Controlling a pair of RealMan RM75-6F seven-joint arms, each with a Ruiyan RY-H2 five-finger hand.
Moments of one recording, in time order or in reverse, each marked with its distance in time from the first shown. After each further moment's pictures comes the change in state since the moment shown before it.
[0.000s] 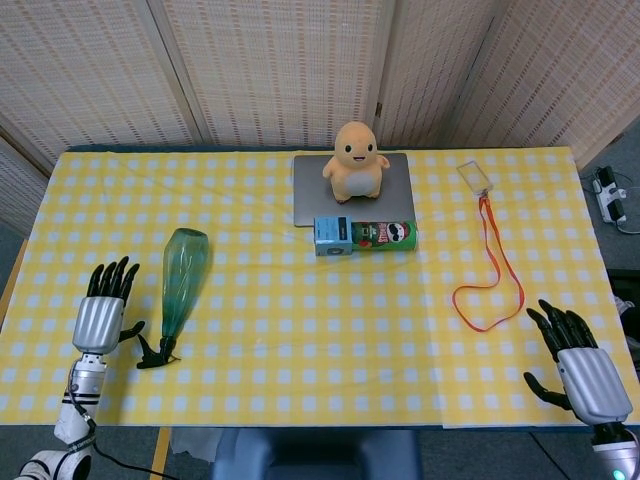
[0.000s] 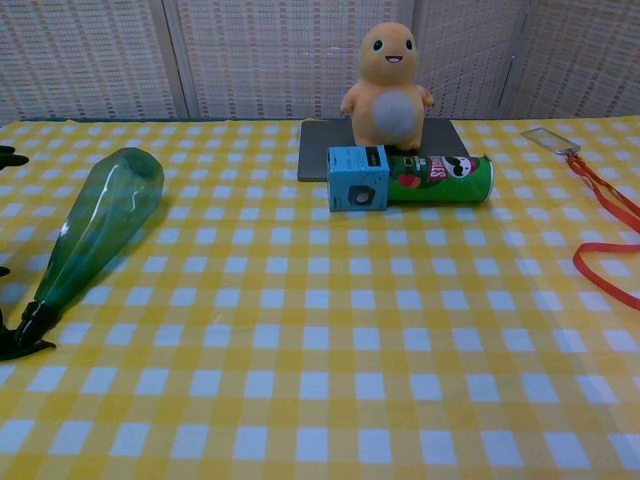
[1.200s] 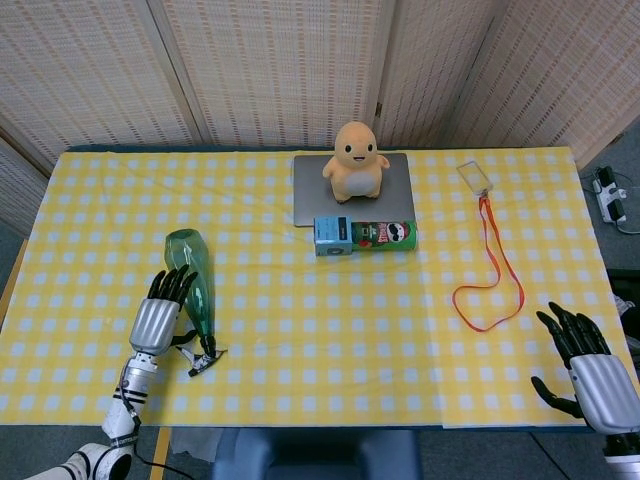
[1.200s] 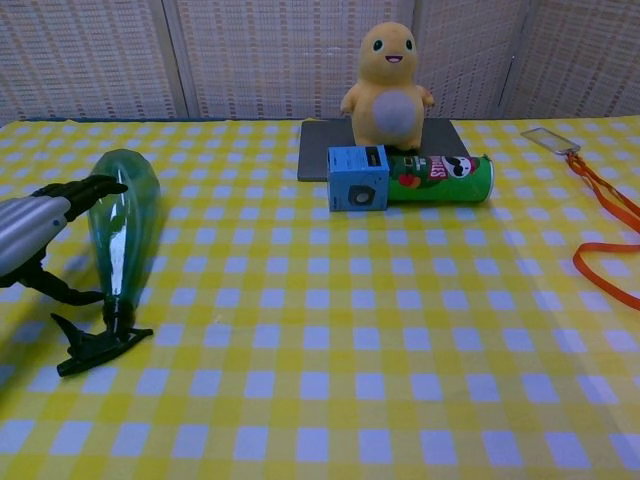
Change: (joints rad) left arm -0.076 -0.073 0.015 -0.184 -0.018 -0.077 0.094; right arm -0.036 0.027 -0.021 0.000 -0.053 0.077 0.047
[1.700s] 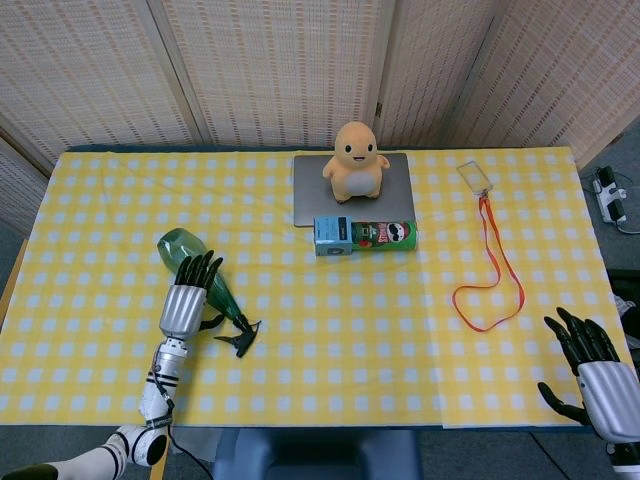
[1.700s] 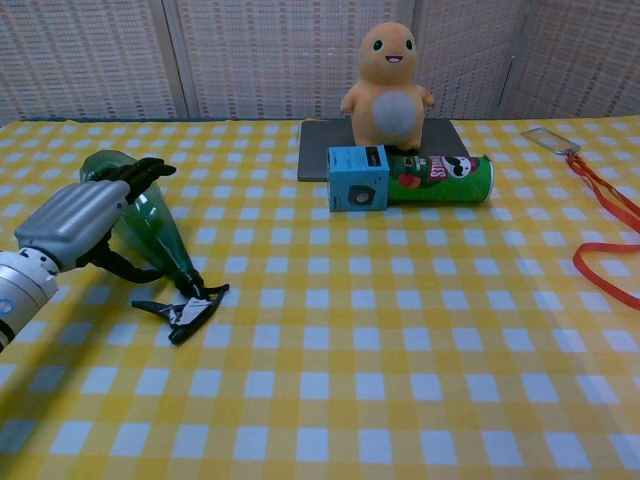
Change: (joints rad) left arm -0.111 -0.177 -0.068 0.192 -0.017 -0.010 0.002; right arm -0.024 0.011 -0.013 0.003 -0.009 0.025 0.006
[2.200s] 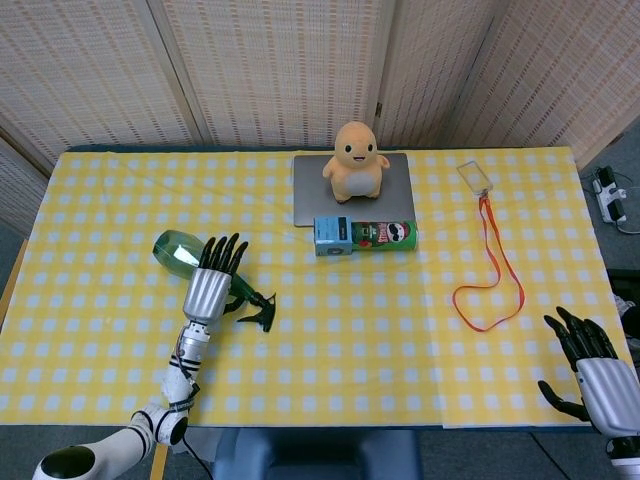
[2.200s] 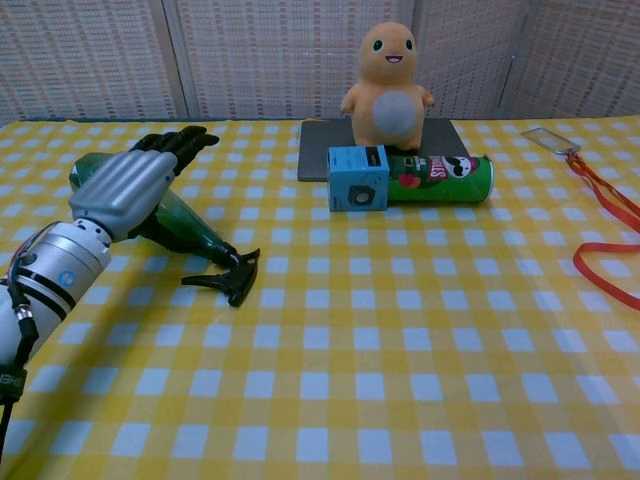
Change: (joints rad) left arm -0.119 -0.095 -0.016 0.154 0.043 0.048 -0.006; right arm 0.016 0.004 0.008 -0.004 0.042 -0.048 0.006
